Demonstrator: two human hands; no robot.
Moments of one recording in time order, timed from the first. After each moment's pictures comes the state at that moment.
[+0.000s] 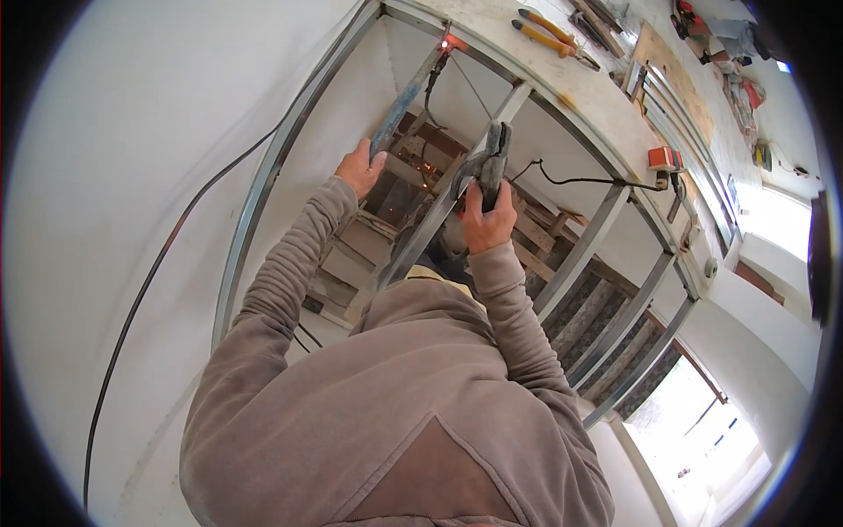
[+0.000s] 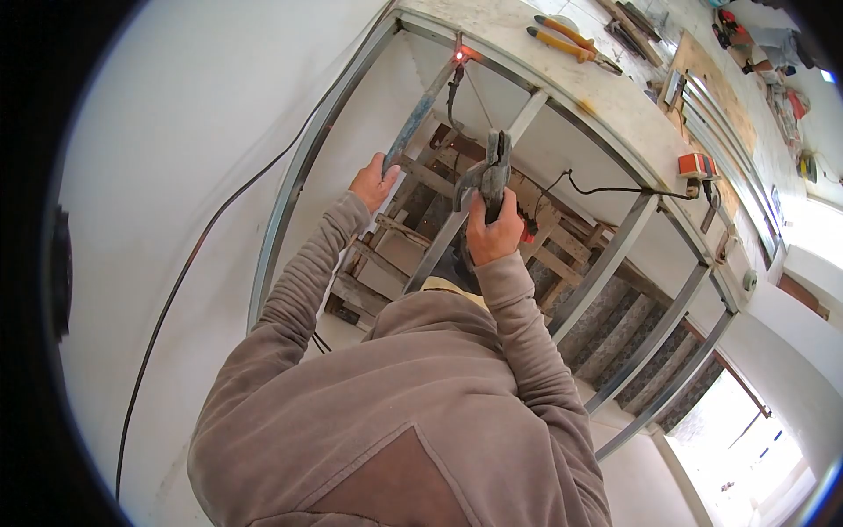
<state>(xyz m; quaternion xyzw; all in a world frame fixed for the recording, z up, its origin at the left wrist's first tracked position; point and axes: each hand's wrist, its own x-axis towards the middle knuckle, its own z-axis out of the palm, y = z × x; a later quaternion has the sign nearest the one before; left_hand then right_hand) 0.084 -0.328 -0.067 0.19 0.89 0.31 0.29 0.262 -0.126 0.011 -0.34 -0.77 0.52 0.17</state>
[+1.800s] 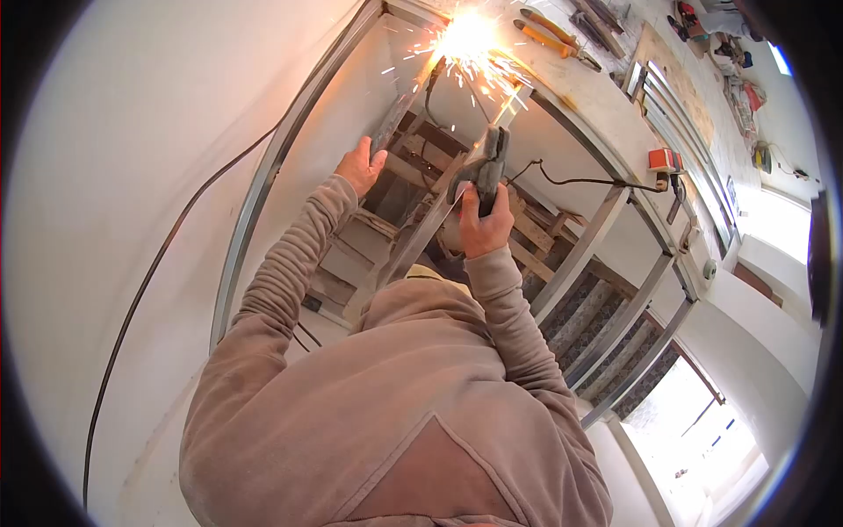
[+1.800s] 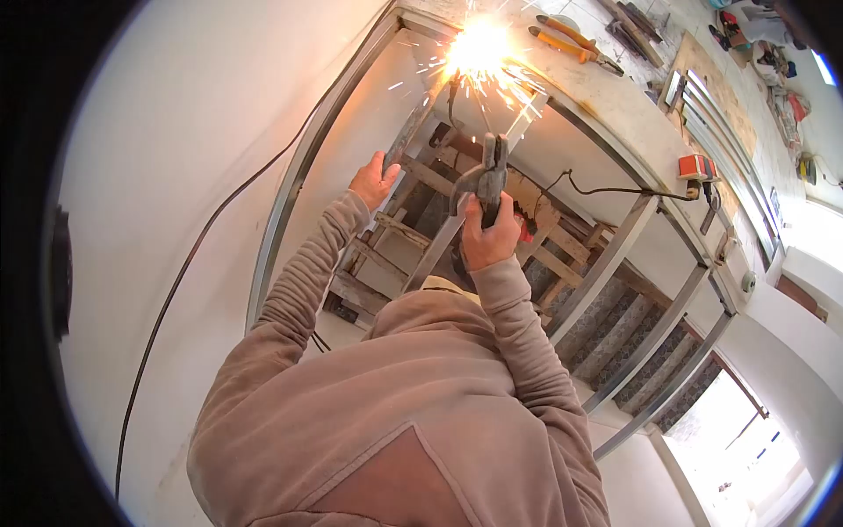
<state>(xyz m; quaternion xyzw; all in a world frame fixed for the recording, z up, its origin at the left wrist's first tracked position) 0.082 -0.326 -0.064 0.16 0.88 0.31 0.32 0.263 -0.135 0.020 -0.33 -0.76 0.53 0.17</state>
